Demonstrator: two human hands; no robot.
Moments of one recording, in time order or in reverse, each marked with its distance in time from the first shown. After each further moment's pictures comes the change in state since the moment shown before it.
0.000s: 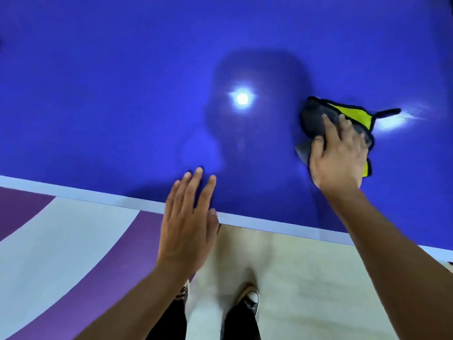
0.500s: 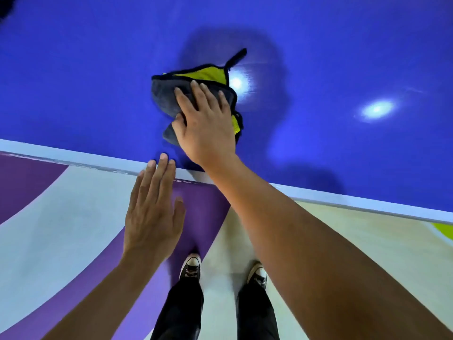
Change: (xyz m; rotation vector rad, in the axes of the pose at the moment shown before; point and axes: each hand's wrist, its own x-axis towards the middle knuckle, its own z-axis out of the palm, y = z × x) left_hand -0.055 -0.152 -0.045 -0.054 -0.041 -0.089; right_hand -0.084 -0.318 0.063 0.008 -0.128 -0.481
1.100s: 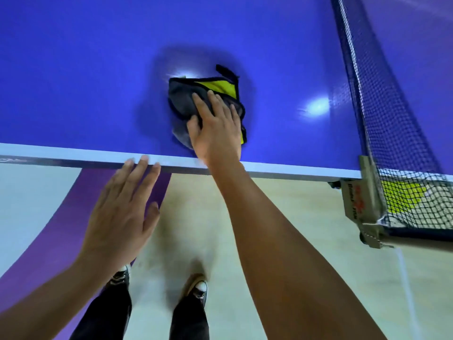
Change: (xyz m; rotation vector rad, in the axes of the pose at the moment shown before) left_hand -0.038 0.202 0.068 0.059 -0.077 0.298; right_hand -0.150 0.260 -0.065 0.082 0.064 0.344
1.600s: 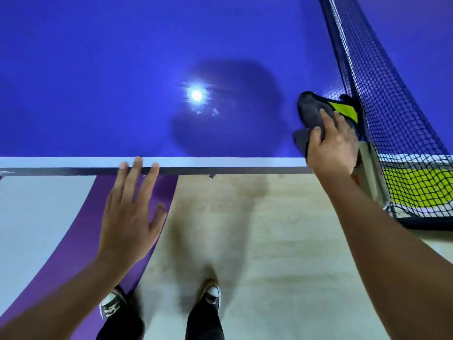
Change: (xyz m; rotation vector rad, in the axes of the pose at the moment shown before) left_hand 0.009 0.052 0.041 0.003 0.057 -0.111; right_hand -0.046 0.270 -0.077 -0.052 0.184 0.404
